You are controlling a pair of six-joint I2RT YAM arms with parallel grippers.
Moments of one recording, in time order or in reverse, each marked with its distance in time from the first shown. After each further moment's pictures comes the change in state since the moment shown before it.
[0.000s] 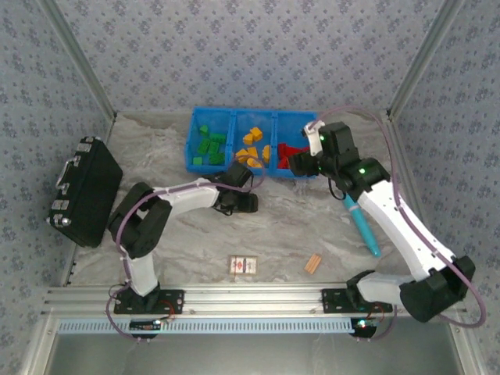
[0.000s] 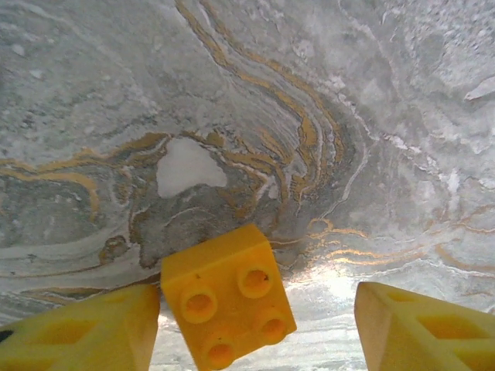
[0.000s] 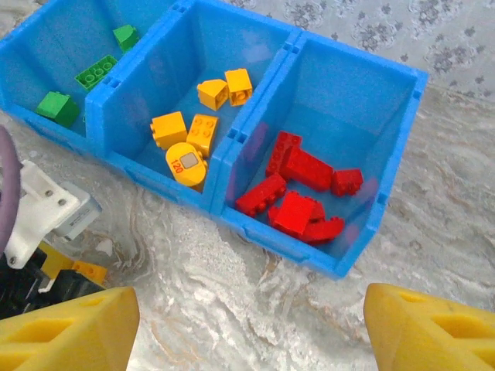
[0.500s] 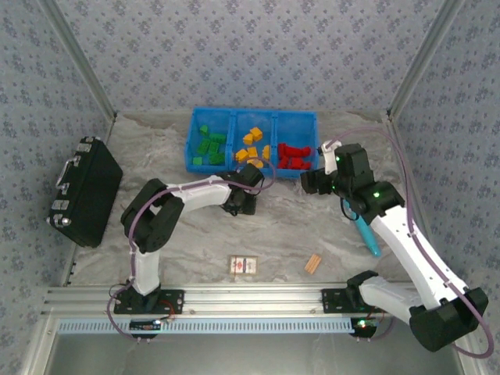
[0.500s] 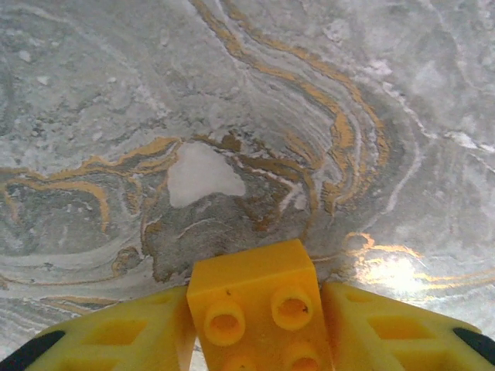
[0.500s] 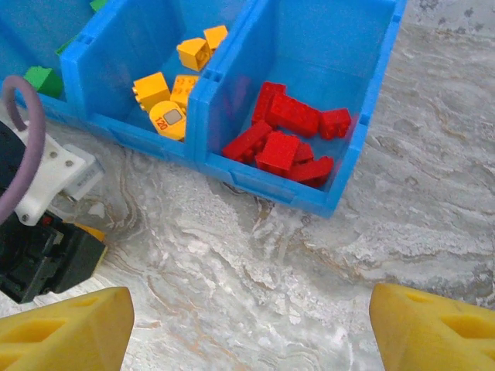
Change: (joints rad) left arm -0.041 0.087 0.107 -0.134 -0.137 0.024; right arm -0.055 -0.187 -0.208 0.001 -0.033 0.047
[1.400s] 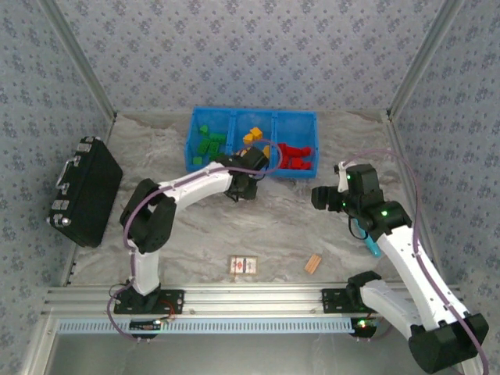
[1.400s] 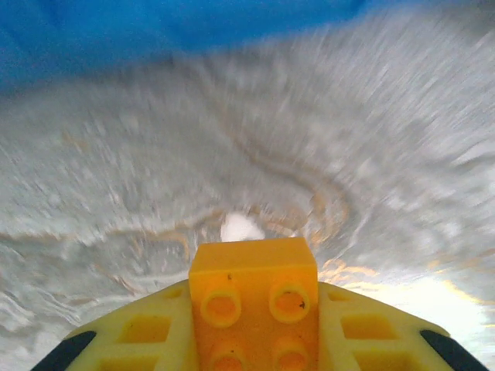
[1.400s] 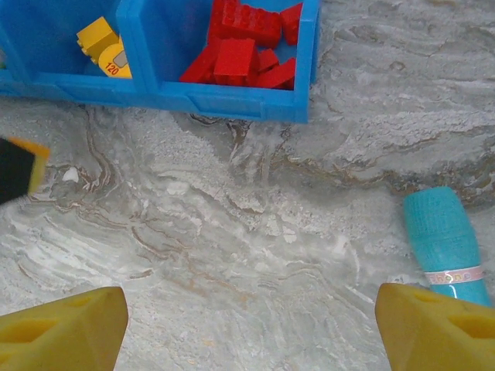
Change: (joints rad) left arm 0.007 -0.015 0.264 -0.213 -0.119 0.115; right arm -0.098 -0.150 -0.185 -0.059 -0.058 0.153
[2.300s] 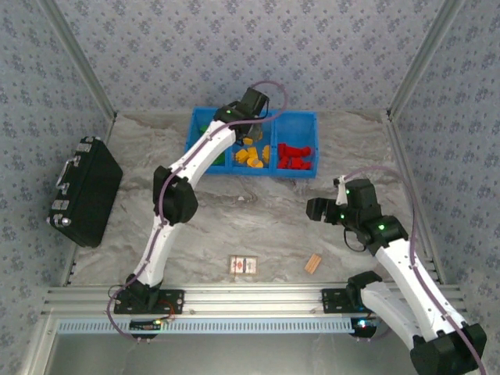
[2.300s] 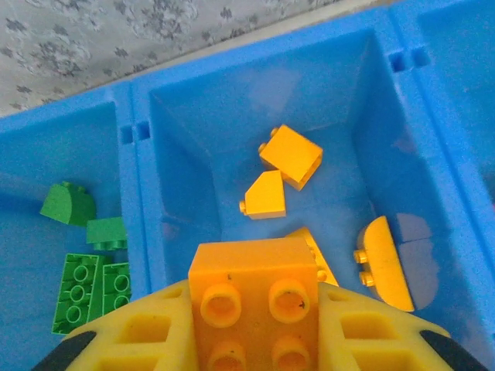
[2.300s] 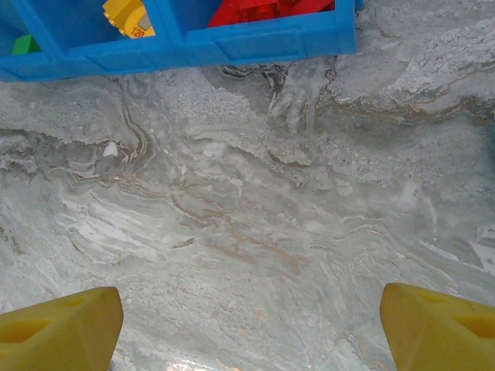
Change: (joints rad) left arm 0.172 0.455 0.900 -0.126 -0.118 0.319; right arm 0.001 -0.094 -0.176 0.074 -0.122 0.144
